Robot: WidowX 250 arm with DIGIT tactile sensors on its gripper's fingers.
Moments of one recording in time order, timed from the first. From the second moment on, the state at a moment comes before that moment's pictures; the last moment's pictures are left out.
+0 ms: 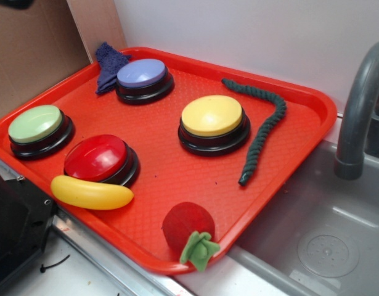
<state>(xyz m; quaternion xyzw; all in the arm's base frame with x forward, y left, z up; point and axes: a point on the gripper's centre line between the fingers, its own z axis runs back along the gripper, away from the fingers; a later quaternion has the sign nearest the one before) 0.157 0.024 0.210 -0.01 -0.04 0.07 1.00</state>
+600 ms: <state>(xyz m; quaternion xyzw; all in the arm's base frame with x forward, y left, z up) 0.232 0.065 0.136 0.05 -0.13 0.13 0.98</state>
